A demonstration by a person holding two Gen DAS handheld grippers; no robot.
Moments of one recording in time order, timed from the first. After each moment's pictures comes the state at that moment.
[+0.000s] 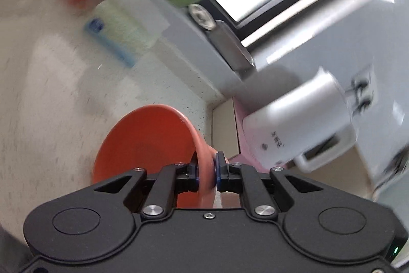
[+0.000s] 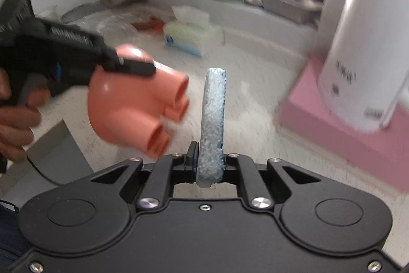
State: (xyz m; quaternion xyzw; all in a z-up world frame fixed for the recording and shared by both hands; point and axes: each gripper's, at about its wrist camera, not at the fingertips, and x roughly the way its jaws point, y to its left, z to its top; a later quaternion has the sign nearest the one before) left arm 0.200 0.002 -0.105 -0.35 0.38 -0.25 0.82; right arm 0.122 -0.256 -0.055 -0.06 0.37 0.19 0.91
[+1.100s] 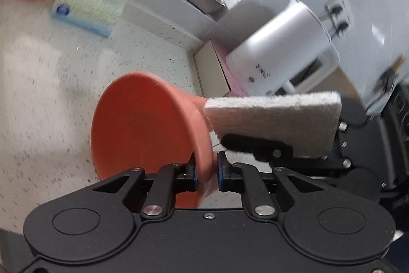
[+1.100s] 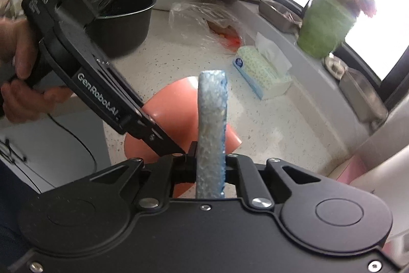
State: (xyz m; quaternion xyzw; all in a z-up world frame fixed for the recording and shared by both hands) left arm 0.199 -0.003 -0.101 -0.17 0.44 -0.38 0.80; right arm 0.136 -0.161 -0.035 -0.30 0.33 0.30 0.84
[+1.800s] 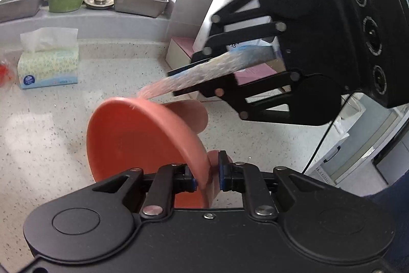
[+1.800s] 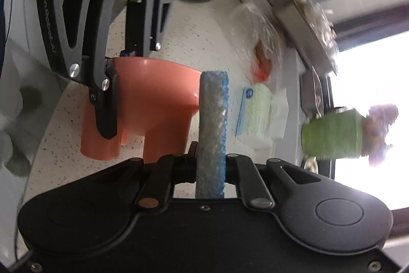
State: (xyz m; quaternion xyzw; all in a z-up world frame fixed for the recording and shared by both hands) left arm 0.171 -0.026 -0.089 0.01 0.37 -0.44 0.82; right arm 0.141 -0.141 -0.058 -0.63 0.18 0.37 0.66
